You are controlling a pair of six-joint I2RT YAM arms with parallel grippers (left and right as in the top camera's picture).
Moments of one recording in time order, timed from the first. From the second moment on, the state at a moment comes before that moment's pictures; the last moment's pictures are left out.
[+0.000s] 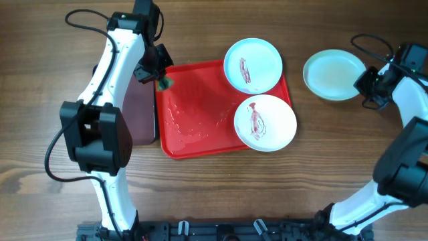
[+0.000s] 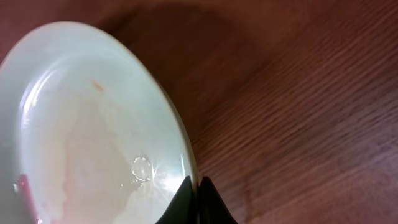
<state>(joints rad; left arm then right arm) -0.16 2.12 1.89 -1.24 0.04 -0.62 -0.44 1.90 1.29 -0.57 -0.12 0.31</state>
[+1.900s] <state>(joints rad) -0.17 2.12 1.89 -1.24 0.04 -0.62 -0.05 2.02 1.24 -0.55 -0.43 -0.13</state>
